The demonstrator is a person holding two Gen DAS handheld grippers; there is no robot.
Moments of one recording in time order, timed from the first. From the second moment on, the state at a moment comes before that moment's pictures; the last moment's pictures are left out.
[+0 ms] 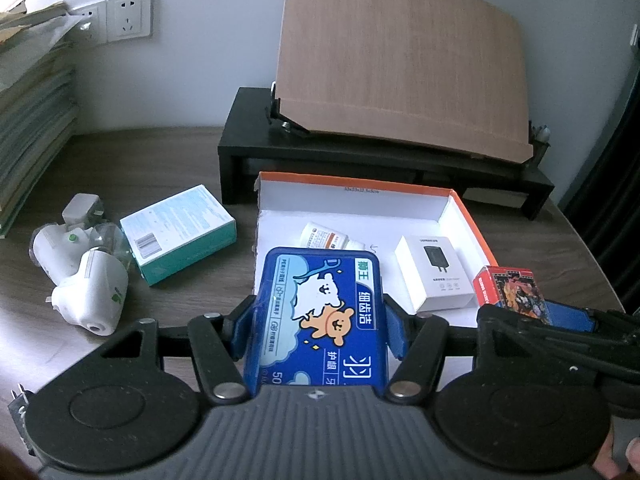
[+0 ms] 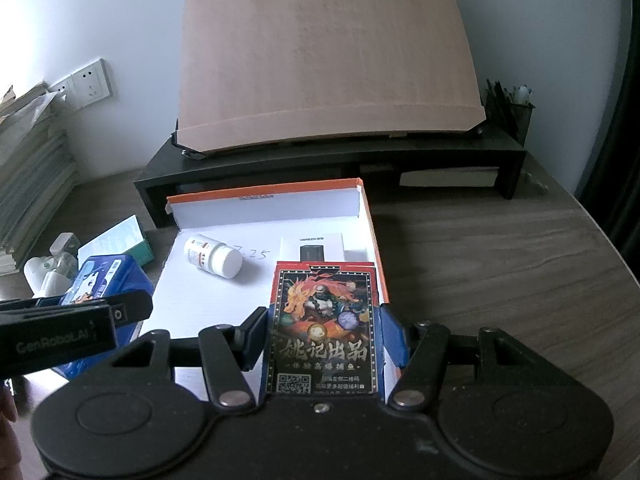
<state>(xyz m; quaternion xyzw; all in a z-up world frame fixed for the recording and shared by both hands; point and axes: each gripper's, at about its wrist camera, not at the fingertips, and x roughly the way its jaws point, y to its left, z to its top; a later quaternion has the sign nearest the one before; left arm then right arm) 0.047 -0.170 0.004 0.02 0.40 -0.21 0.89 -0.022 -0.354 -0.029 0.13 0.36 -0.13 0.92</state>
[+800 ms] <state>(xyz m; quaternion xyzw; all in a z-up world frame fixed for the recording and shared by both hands) 0.062 -0.183 -0.009 0.03 0.42 -0.21 0.88 -0.012 -0.360 -0.039 0.12 0.38 -0.12 0.91</state>
